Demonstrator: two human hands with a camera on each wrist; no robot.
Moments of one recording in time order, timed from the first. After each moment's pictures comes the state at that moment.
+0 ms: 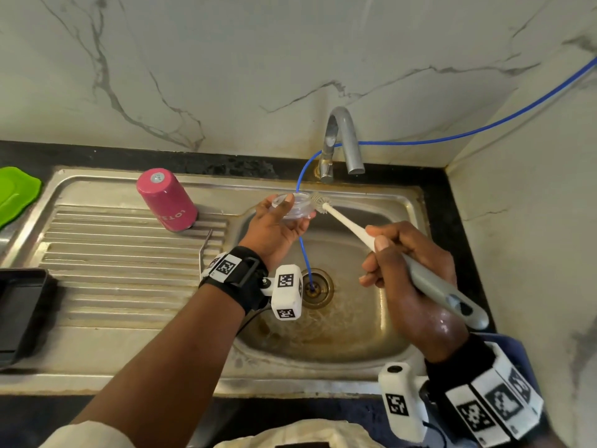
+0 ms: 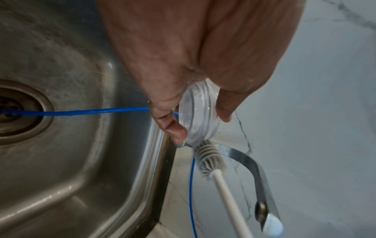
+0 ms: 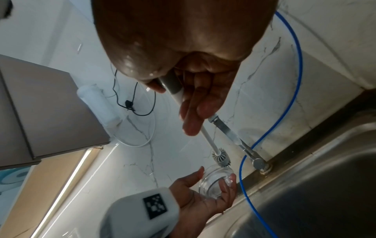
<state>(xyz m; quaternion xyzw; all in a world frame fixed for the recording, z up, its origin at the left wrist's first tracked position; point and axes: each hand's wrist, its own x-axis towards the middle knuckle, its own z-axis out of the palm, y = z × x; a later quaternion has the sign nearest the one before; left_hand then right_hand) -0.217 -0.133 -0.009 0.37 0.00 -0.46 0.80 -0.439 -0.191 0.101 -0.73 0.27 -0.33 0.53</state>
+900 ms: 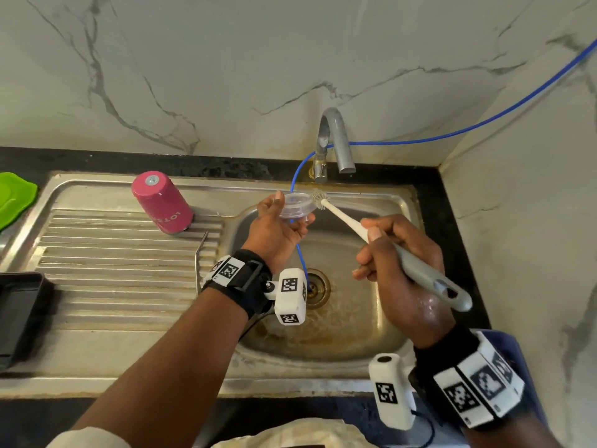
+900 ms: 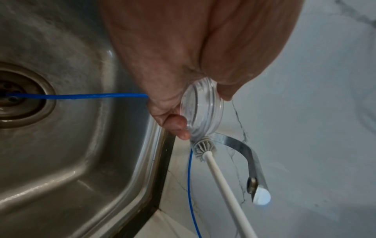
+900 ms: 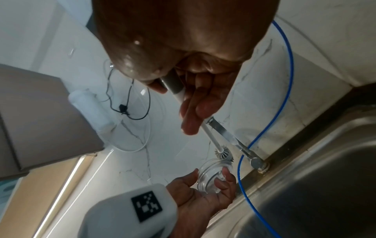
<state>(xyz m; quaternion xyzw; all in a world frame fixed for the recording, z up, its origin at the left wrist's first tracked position) -0.228 -0.141 -0.017 0.40 0.01 -0.45 0.80 -0.438 -0.196 0.099 -0.72 0.30 -0.32 0.54</state>
